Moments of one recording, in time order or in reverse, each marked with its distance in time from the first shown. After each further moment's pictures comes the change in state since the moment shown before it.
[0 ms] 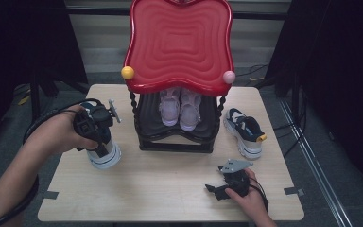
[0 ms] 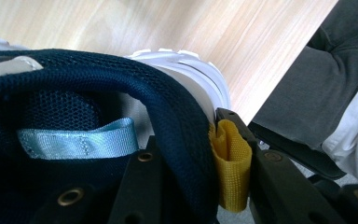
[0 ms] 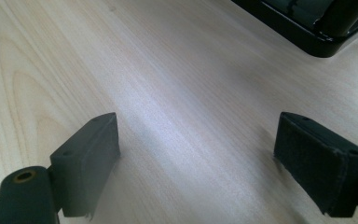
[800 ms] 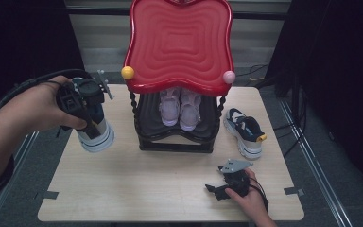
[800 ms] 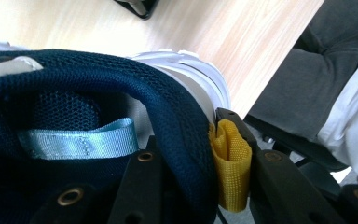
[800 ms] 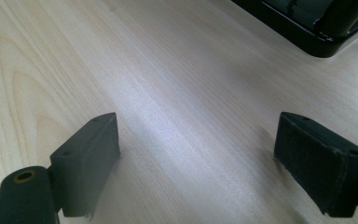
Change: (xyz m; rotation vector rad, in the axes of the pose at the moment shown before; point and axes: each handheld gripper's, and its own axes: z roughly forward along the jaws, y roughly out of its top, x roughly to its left) left arm -0.012 0.006 -0.079 -0.006 0.076 0.036; right arm 0.000 0.000 0.000 0.005 0.001 -0.002
